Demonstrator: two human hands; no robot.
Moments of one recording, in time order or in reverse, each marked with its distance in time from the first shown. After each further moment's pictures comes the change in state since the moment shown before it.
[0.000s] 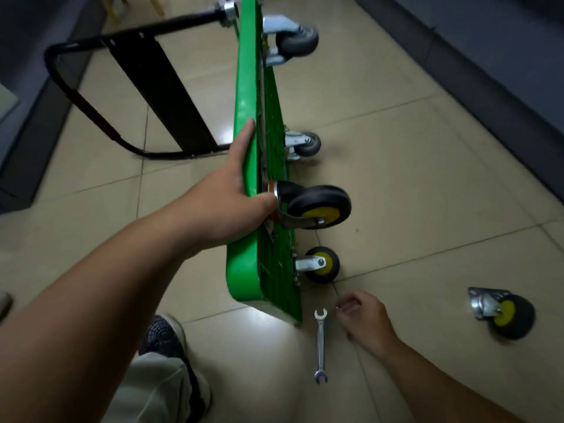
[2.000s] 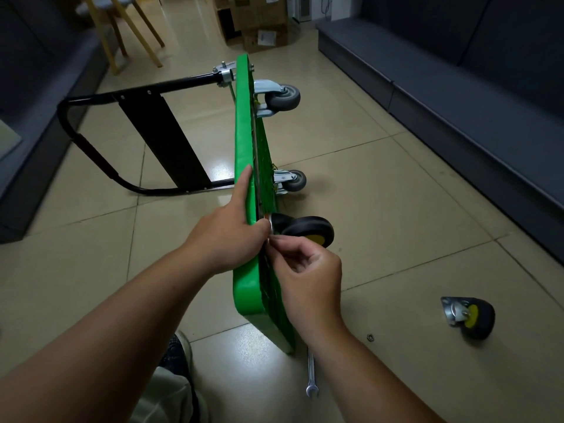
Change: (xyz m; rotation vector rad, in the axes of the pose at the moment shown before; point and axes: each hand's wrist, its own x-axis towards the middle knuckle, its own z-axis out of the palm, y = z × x) left_hand -0.030 0.008 0.019 0.255 0.066 -0.023; right_hand -0.083 -0.207 0.001 0.779 0.150 -0.506
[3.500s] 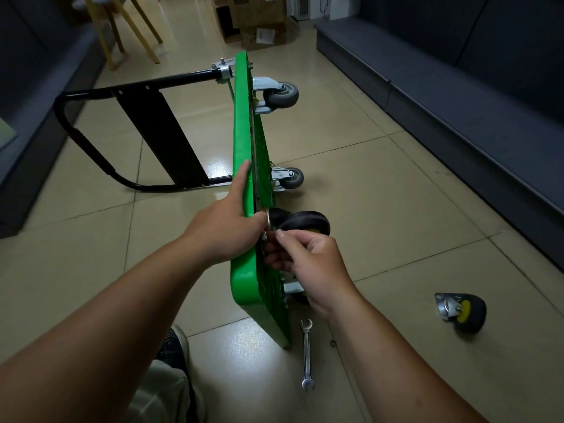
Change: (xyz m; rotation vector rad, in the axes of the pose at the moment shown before) left_hand -0.003 0.001 0.000 -0.026 0.002 -0.006; right_hand 0.017 -0.022 -0.014 0.016 -0.129 0.384
